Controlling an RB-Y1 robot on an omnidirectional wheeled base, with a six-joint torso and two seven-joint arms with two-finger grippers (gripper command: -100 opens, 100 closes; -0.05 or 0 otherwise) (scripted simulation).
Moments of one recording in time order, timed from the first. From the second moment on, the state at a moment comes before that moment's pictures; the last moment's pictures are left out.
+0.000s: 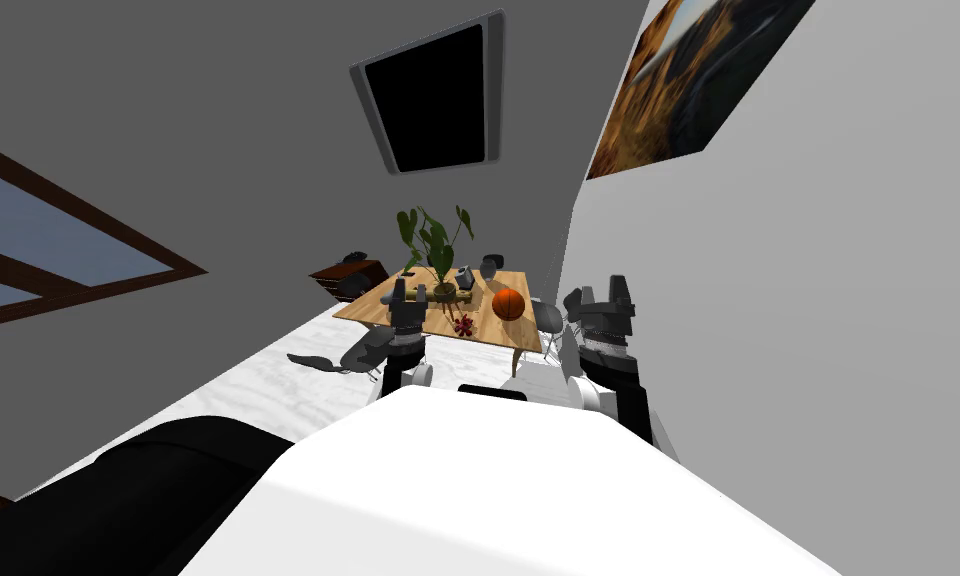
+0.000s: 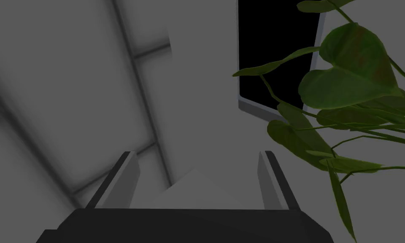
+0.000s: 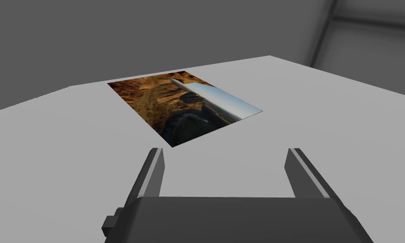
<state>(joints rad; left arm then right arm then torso) 0.52 -0.02 -0.07 -2.24 -0.07 -0.60 0.13 0.48 0.00 0.03 -2.29 0.02 -0.44 0.02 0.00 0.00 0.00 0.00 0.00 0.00</state>
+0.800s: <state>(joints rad) 0.48 0.12 -0.13 -2.16 -0.08 -0.41 0.09 0.48 0.00 0.03 -2.29 0.02 -0.44 0.02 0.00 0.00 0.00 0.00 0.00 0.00</state>
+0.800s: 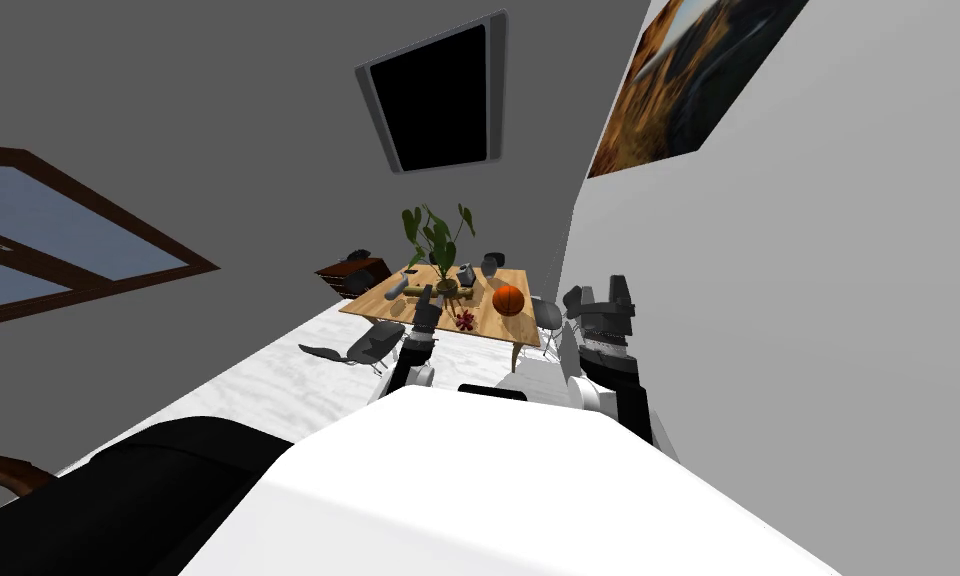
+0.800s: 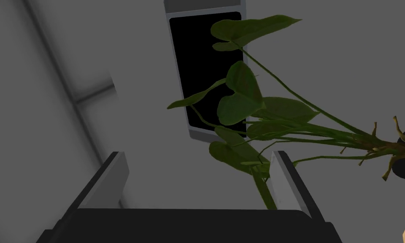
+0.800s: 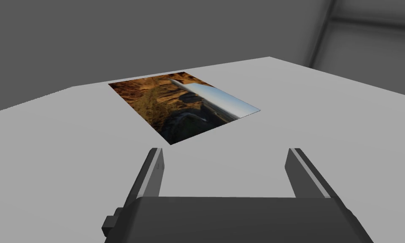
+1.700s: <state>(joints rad) 0.42 0.16 -0.20 -2.07 -0.08 -0.18 0.04 0.48 0.00 0.03 -2.29 0.02 -0.44 0.02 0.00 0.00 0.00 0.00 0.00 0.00</state>
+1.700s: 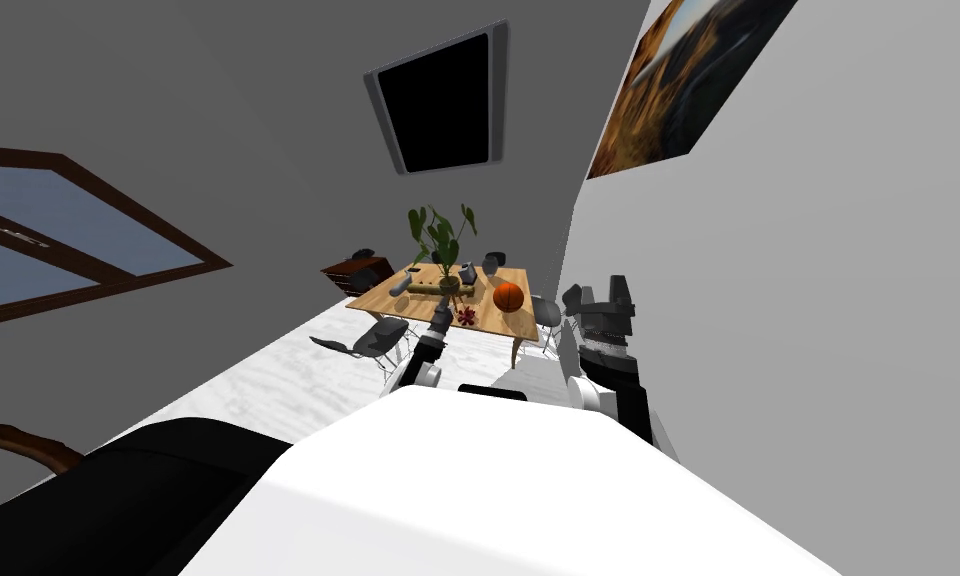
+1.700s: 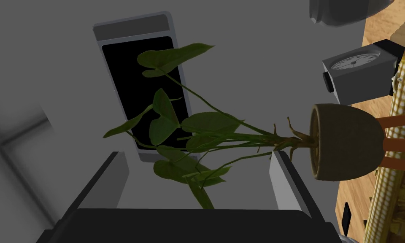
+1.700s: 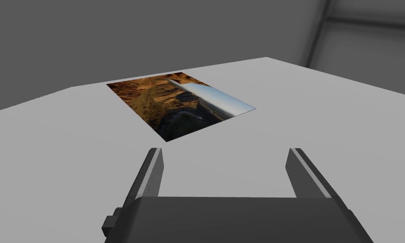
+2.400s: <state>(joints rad) 0.38 0.17 -0.25 -2.00 -0.08 -0.01 0.00 0.48 0.00 0.03 -2.29 0.02 -0.44 0.02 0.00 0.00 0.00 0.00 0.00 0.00</state>
